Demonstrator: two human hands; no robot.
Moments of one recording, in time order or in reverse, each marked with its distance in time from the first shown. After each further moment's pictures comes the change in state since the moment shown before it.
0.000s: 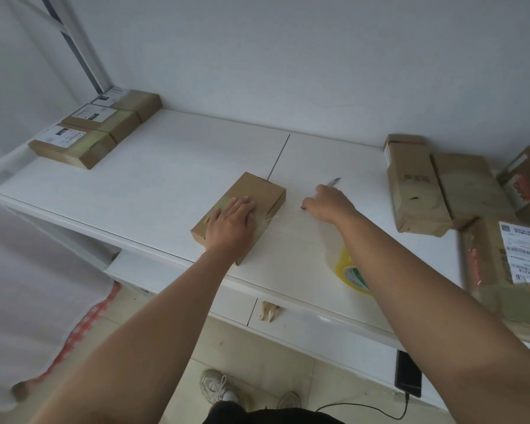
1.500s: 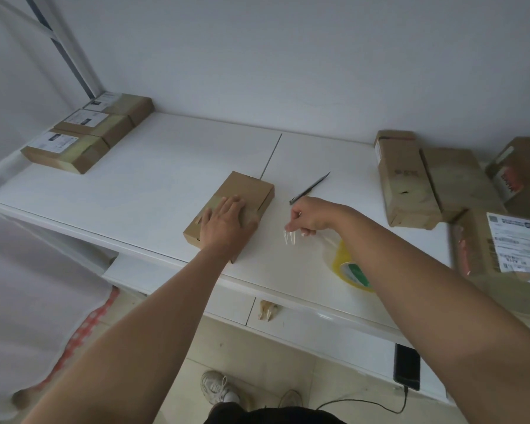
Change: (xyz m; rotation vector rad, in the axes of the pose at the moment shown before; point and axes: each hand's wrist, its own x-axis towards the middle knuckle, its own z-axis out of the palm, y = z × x) left_hand 0.001 0.006 -0.003 0.093 -0.070 -0.052; right_hand -0.007 0.009 0.004 0.058 -0.395 -0.244
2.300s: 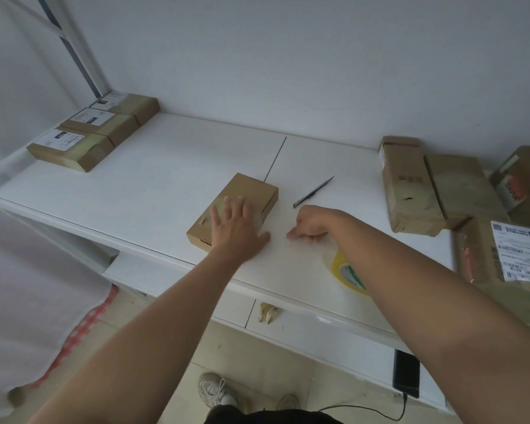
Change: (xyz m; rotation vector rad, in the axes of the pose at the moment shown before) left_hand -0.007 0.023 -0.006 0.281 -0.116 0.042; right_hand 0.023 0.002 0.009 -0.233 -0.028 0.163
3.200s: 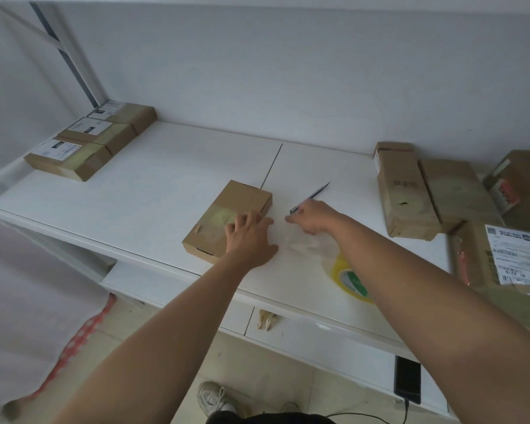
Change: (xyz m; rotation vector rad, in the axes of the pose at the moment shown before) left_hand 0.002 0.022 0.002 -0.123 -0.016 0.114; right_hand -0.006 0.002 -0.011 0.268 0.225 0.018
